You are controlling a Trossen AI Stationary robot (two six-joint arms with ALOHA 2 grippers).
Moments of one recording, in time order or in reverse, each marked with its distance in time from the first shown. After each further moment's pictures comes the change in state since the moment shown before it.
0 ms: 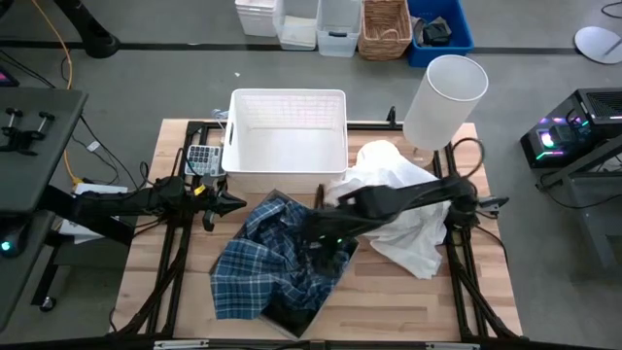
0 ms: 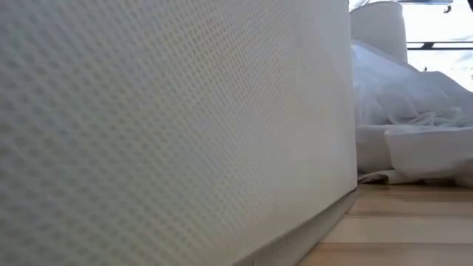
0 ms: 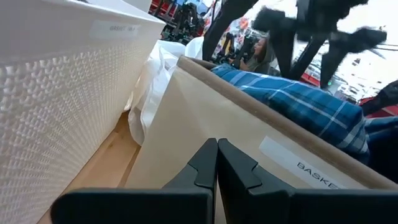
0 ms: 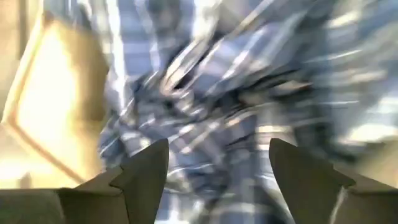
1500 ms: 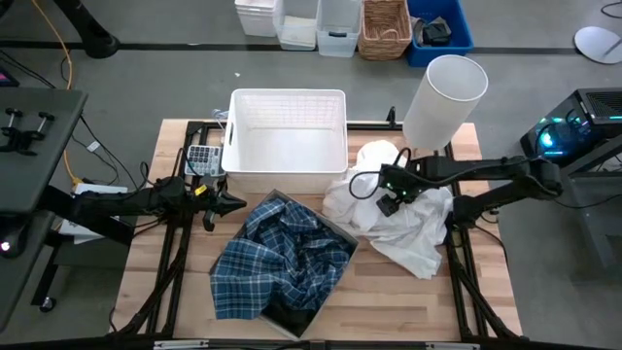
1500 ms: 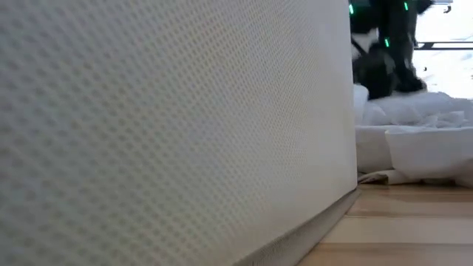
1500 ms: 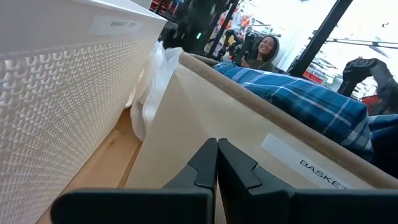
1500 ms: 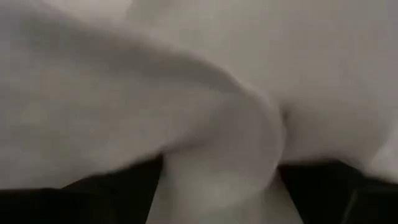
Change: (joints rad) left arm 0.000 0.008 0.001 -0.002 0.000 0.000; right arm -0.452 -0.769 -1.354 0.218 0.122 0.315
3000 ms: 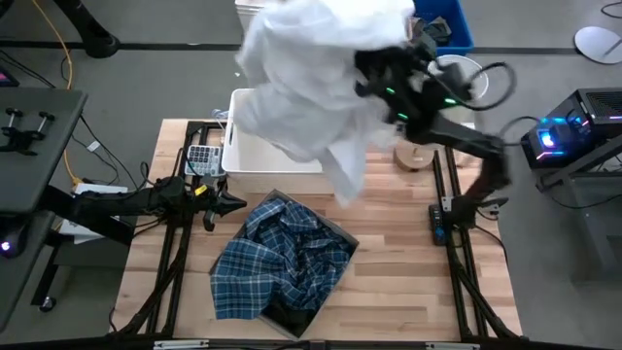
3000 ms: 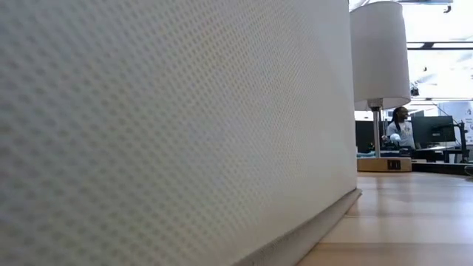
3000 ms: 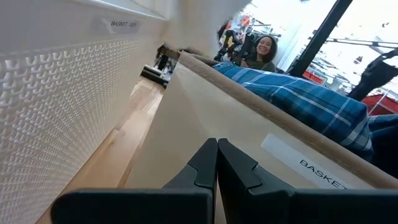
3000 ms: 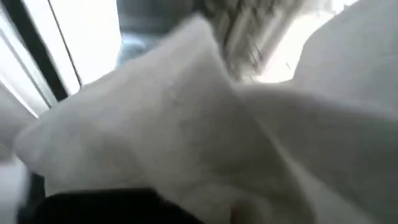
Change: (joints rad) left arm 0.000 0.000 0.000 0.000 0.000 0.000; right arm -0.003 0.453 1.182 1.624 0.145 -0.657
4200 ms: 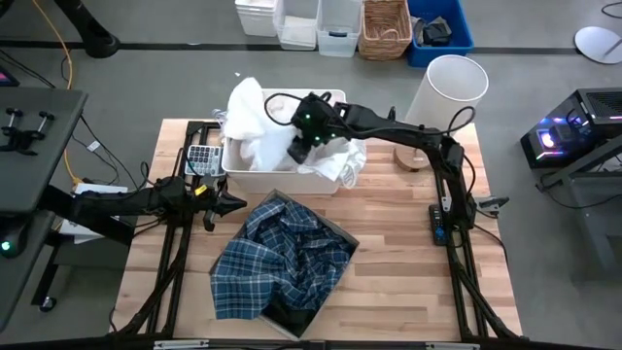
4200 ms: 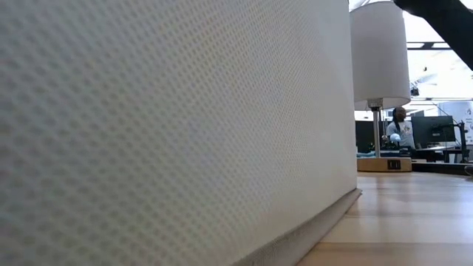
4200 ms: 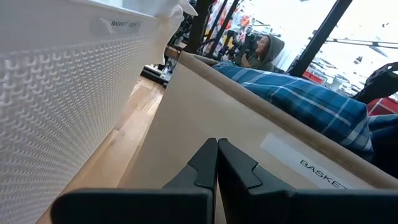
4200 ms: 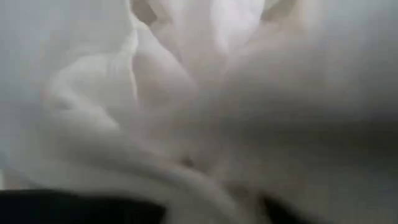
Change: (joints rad) left arm 0.000 0.000 0.000 0.000 0.000 0.000; right arm -0.156 0.369 0.005 -1.386 -0.211 0.111
